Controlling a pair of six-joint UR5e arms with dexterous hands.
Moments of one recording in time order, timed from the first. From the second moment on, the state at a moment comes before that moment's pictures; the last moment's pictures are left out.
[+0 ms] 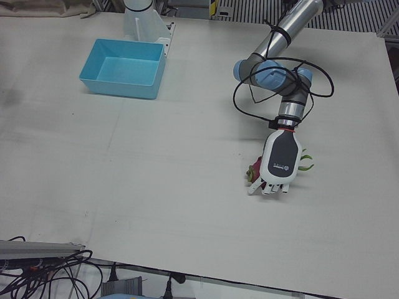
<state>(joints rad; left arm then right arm) -0.92 -1.73 -1.59 0.43 1.32 1.39 0.99 -1.20 1.30 -3.33 -1.37 0.52</state>
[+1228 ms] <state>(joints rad) -1.10 -1.59 -1.89 0.15 1.59 0.98 0.99 -1.20 1.30 -3.33 -1.37 0.52</state>
